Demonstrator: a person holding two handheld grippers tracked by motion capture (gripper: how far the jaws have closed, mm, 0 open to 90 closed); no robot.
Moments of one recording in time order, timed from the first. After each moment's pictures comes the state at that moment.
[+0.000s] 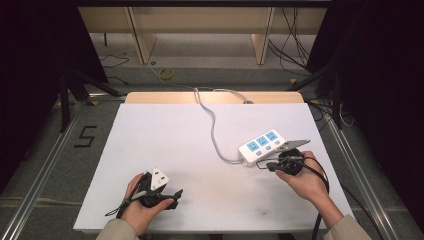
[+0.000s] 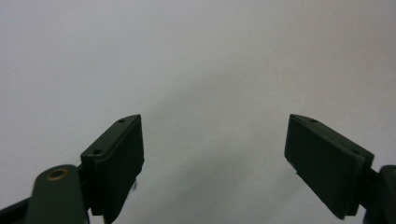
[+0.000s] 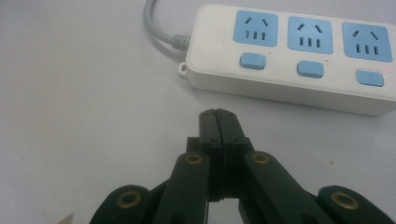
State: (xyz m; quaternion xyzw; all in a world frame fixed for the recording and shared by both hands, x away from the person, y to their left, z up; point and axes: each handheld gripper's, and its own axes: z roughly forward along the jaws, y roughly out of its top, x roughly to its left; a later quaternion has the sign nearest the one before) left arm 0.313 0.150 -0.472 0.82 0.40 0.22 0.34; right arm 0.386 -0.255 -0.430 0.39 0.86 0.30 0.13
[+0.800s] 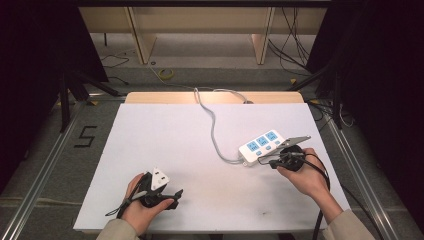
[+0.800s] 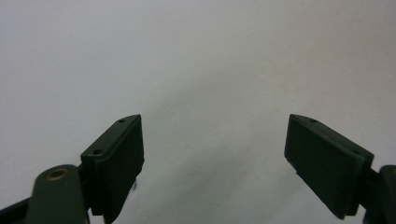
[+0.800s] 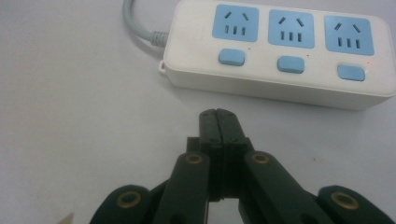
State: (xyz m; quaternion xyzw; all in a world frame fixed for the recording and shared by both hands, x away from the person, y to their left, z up) left arm 0.313 0.149 -0.473 0.82 0.40 0.22 0.34; right arm 0.397 -0.261 -0.431 0.41 0.86 0.28 0.13
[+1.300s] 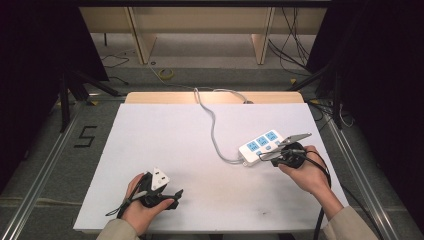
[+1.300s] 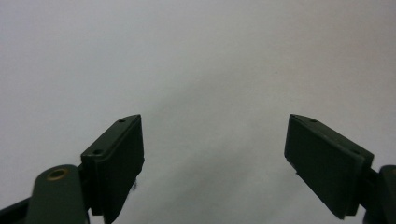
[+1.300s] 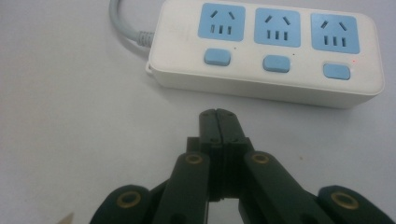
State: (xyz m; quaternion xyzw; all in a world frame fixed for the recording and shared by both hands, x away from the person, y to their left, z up) left arm 0.314 0.149 -0.473 0.82 0.40 0.22 0.34; right arm 0.405 -0.265 -0.429 0.41 0.86 0.27 0.13
